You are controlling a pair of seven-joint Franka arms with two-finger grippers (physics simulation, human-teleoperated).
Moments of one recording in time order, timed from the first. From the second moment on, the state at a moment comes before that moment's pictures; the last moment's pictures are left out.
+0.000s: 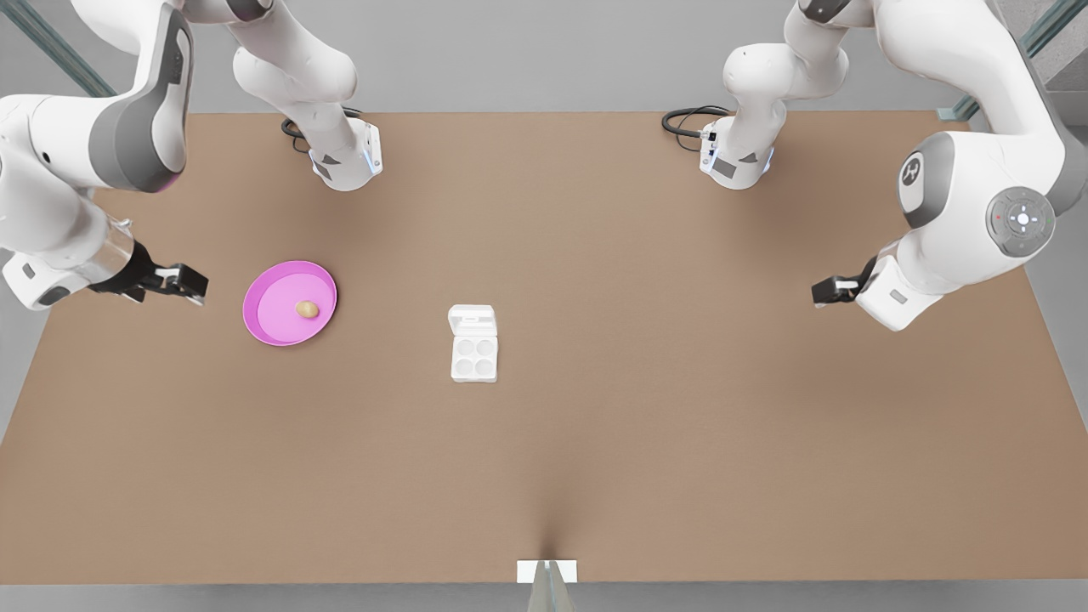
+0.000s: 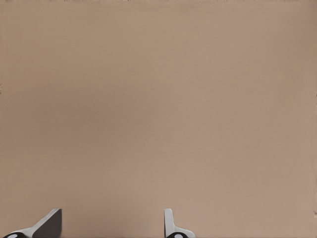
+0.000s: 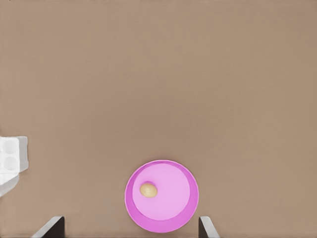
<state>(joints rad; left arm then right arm) -0.02 0.17 -0.06 -1.47 0.00 1.50 -0.12 -0.09 0.14 0.08 -1.39 -0.06 1.49 0.01</state>
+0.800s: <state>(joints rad) -0.17 0.36 -0.06 -1.41 0.01 1.67 -0.20 -0.11 0.17 0.20 -2.20 -0.03 2.10 0.07</state>
